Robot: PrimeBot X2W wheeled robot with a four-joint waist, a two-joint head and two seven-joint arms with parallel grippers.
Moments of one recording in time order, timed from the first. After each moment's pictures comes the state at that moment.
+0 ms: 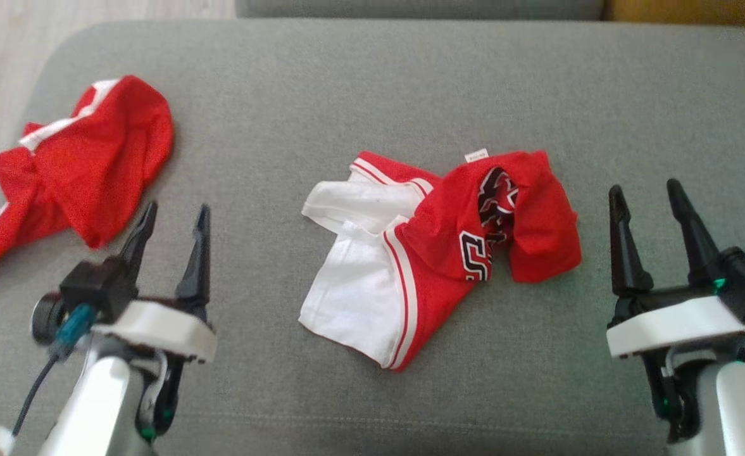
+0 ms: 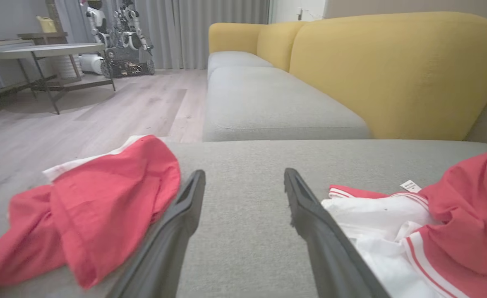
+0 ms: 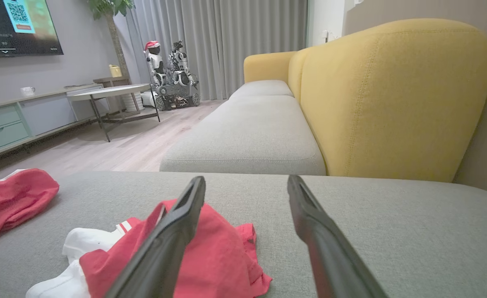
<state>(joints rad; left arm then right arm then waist) -0.21 0.25 -0.30 0.23 -0.33 0.04 -0.25 -0.06 -0.05 -0.02 -0.08 0.12 0.13 0.00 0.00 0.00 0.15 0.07</state>
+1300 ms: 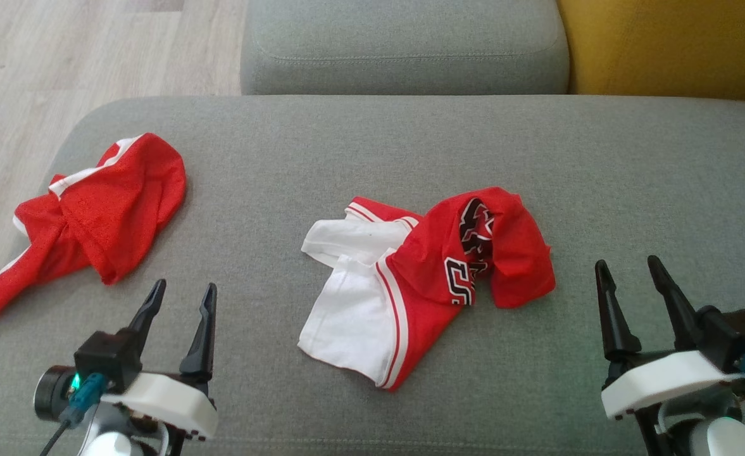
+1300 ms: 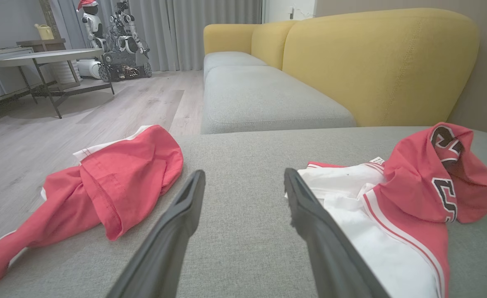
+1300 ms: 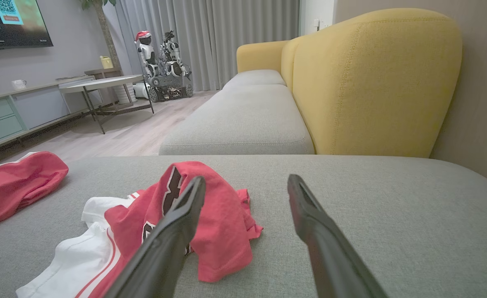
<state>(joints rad) 0.02 0.30 -0.32 0.09 -0.33 0.10 -0.19 0.09 -0.05 -0.01 -0.04 0.13 0.13 0.03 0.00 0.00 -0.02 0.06</state>
